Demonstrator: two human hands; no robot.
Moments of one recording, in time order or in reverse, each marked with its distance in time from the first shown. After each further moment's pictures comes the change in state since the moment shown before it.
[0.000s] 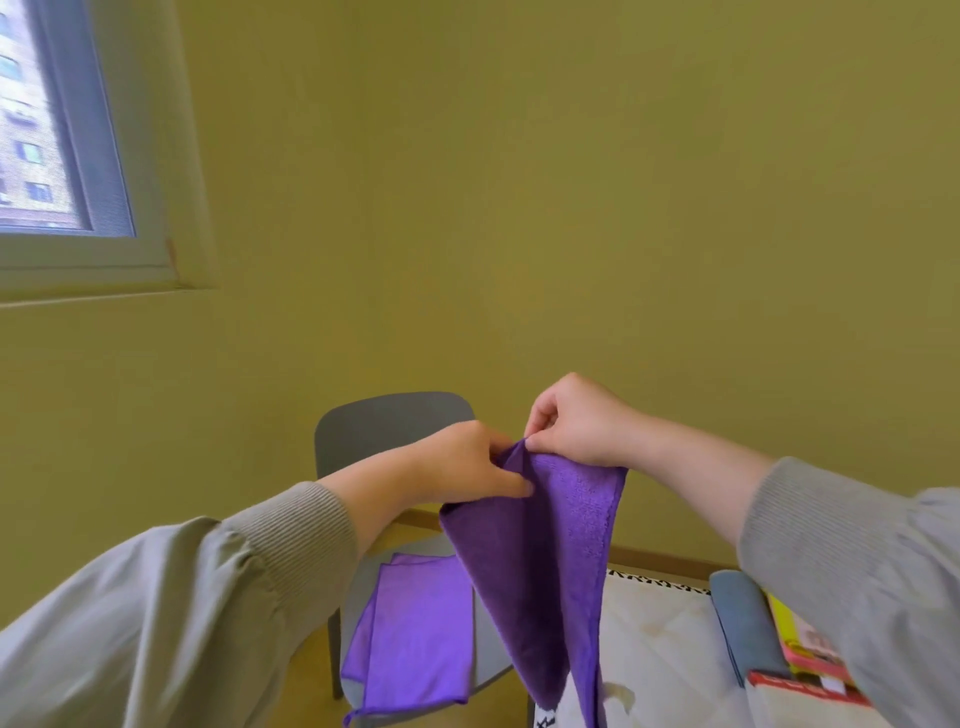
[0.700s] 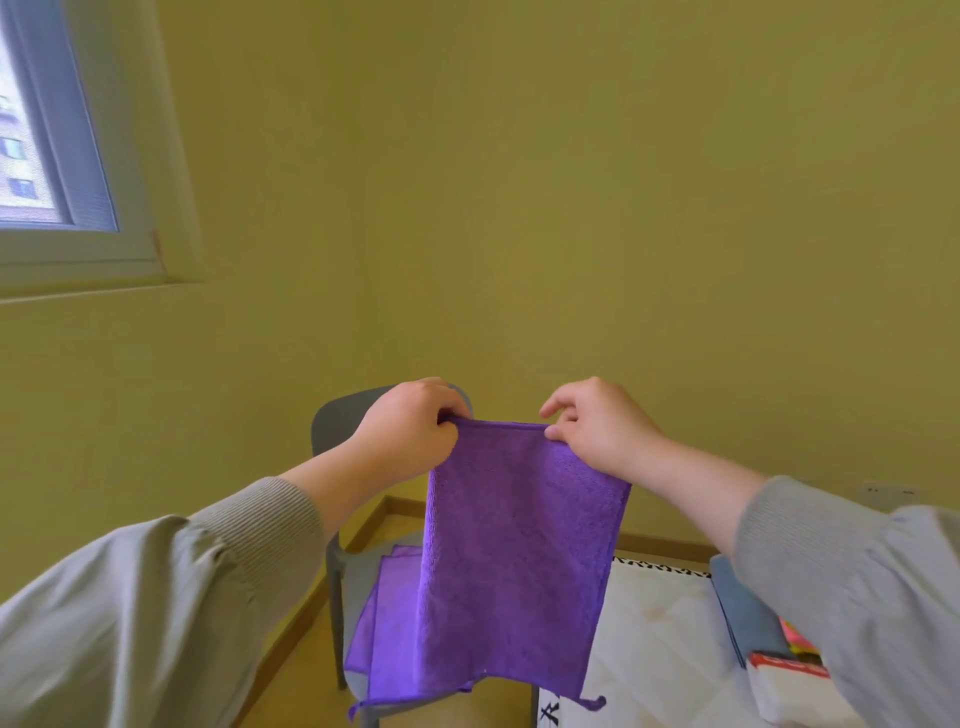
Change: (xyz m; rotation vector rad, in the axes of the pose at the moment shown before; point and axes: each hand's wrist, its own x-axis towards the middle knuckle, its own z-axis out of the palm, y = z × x) left_hand 0.001 -0.037 -0.015 0.121 0.475 0.129; right_hand -0.003 0.032 0.017 0.051 0.169 0.078
